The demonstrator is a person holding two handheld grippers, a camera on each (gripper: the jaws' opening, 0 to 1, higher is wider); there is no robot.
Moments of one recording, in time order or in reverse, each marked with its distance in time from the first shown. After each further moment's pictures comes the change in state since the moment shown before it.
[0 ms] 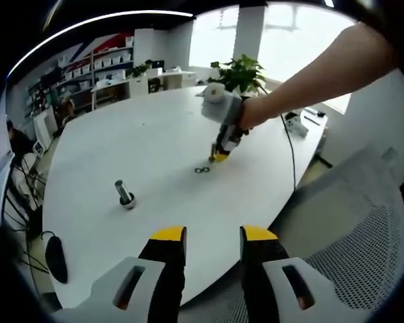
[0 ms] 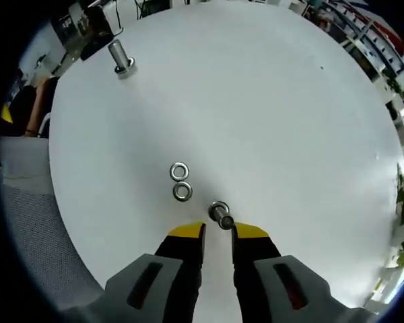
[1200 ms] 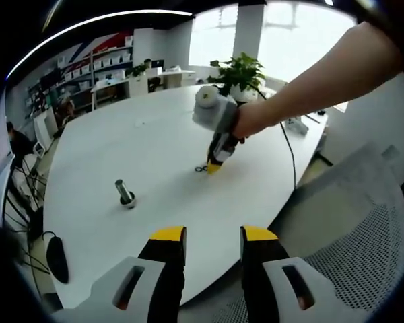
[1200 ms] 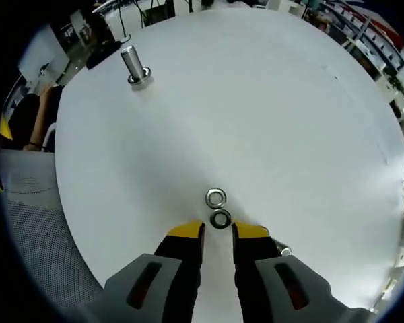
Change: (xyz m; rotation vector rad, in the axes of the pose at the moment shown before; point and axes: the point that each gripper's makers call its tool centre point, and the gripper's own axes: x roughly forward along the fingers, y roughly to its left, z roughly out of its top) left arm 0.000 0.000 -0.001 0.008 0.007 0.005; right arm 0.014 0.034 0.027 0.024 -0.051 0.044
